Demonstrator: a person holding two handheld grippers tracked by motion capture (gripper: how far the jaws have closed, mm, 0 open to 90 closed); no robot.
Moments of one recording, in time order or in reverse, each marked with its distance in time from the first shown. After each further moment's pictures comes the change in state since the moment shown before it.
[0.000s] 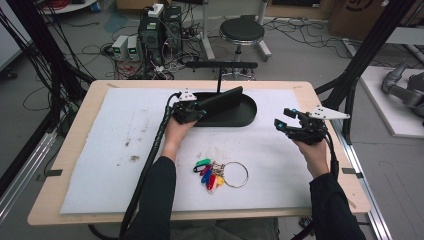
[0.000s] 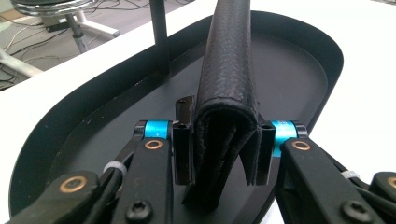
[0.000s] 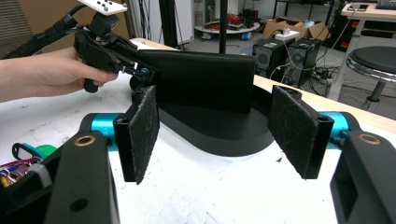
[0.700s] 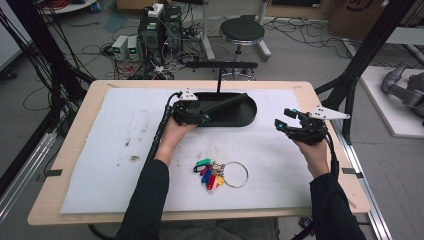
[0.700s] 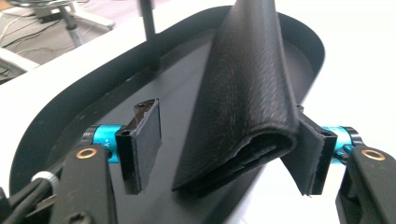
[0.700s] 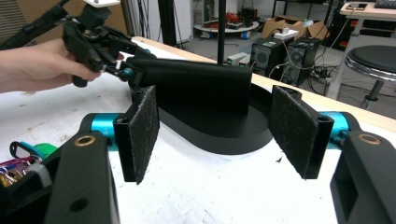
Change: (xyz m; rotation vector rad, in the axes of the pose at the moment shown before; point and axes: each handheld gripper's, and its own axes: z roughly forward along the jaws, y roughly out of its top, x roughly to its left) left arm -0.013 0.011 -0.013 0.048 -0.042 0.033; right arm 0.000 -0.001 -0.001 0.001 -0.003 0.001
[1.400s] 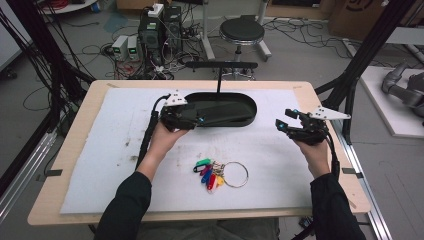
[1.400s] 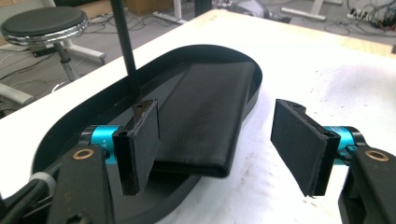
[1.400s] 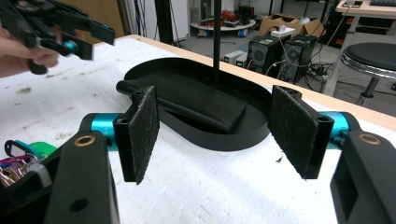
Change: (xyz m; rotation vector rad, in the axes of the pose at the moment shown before) left arm -0.020 -0.002 -0.064 -0.152 -0.018 -0.006; right arm -0.002 -0.002 -0.001 0.010 -0.015 0.002
